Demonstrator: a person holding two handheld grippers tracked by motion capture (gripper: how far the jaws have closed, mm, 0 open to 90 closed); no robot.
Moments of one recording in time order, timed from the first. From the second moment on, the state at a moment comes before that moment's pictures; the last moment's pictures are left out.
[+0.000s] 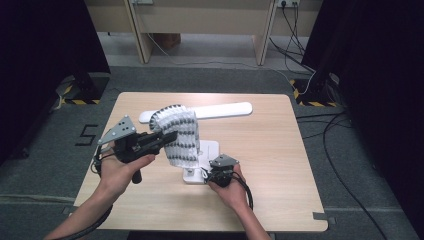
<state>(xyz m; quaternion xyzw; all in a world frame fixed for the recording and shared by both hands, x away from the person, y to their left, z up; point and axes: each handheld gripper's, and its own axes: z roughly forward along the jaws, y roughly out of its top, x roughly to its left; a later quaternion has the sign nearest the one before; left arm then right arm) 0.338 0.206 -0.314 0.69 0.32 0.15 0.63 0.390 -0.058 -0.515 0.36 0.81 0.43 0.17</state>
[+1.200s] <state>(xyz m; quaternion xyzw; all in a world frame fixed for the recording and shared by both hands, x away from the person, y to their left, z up) 0.317 0.274 -0.327 0.66 0.37 0.18 0.63 0.390 -0.059 -0.515 0.36 0.81 0.43 0.17</state>
